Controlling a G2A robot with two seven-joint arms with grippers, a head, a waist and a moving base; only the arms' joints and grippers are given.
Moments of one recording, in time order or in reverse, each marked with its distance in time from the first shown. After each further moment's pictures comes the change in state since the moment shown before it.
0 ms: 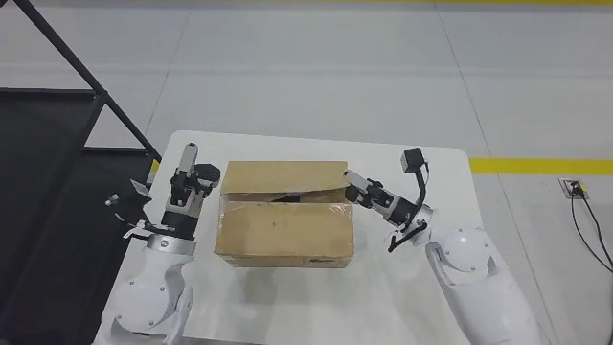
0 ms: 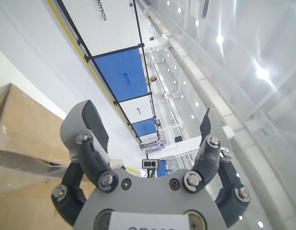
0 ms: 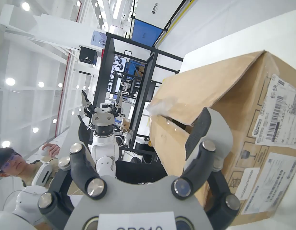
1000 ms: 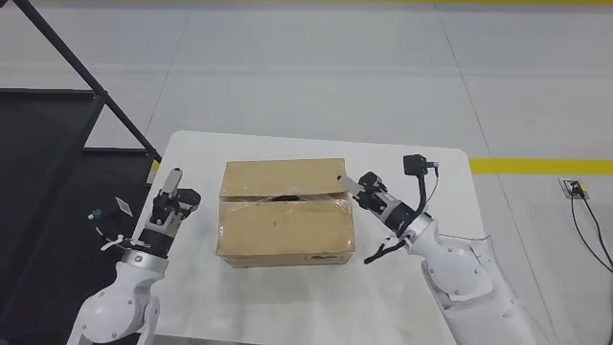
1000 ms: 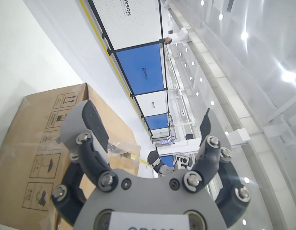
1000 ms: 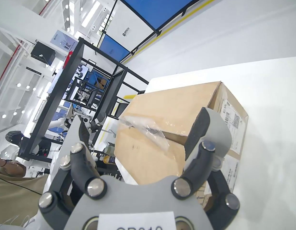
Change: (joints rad) left arm 0.073 0.022 -0.127 0.090 0.026 -0.033 -0.245; right arm -0.098 0.015 -0.017 -0.180 -0.374 0.084 -0.189
